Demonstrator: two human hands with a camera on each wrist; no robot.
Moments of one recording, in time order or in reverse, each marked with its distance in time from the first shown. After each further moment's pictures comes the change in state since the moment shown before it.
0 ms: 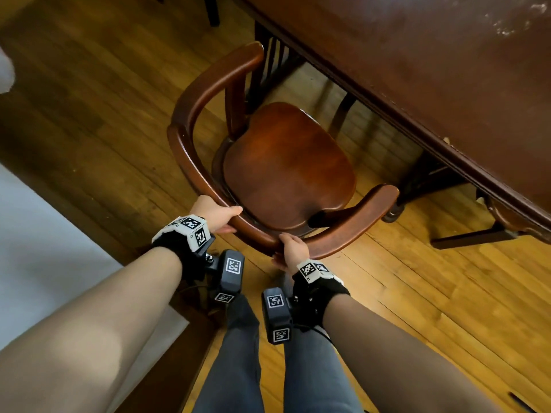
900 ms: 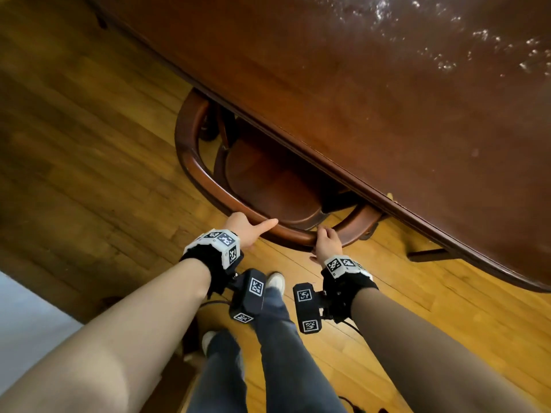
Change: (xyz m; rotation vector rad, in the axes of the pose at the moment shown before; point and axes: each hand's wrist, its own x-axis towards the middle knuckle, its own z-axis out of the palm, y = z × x) left_hand 0.062 0.144 0.163 0.534 -0.163 0.130; right_hand 0.105 -0.178 -0.133 -0.169 0.231 -0.122
